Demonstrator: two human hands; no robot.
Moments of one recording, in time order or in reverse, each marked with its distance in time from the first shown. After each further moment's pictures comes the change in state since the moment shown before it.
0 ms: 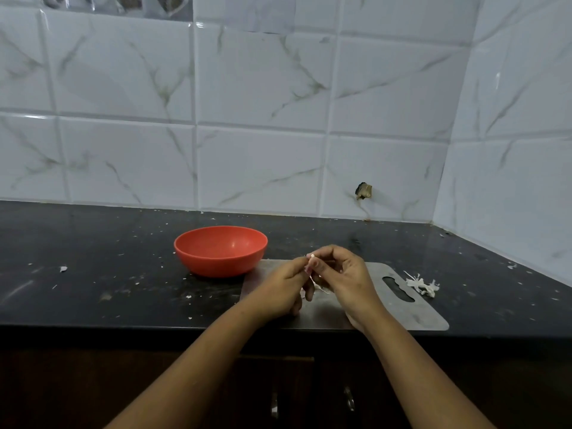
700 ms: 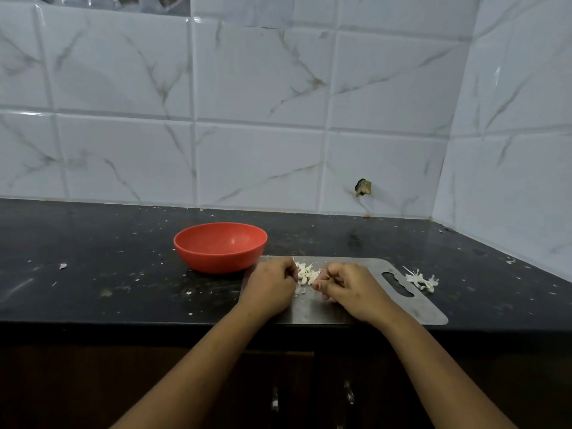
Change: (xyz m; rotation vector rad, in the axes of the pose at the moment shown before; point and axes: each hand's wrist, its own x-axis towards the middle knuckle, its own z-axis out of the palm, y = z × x) left_hand -0.001 -0.008 -0.006 0.519 0.291 -0.115; right_hand -0.005 -0.004 -0.022 -0.771 -0.222 0.106
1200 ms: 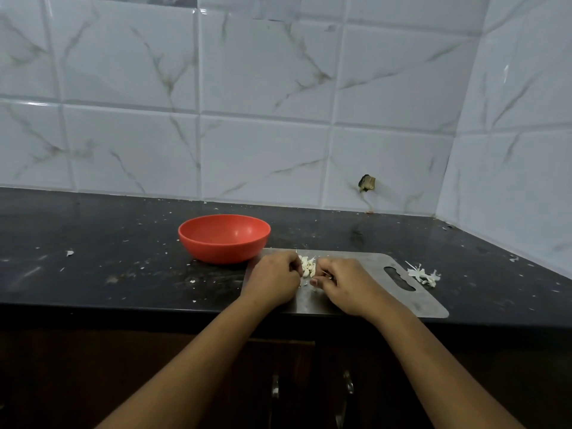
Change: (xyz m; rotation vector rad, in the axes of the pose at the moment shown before) left_hand -0.002 0.005 0.001 0.024 -0.047 -0.008; right_hand 0.004 -0.006 0.007 -0.351 -0.054 -0.059
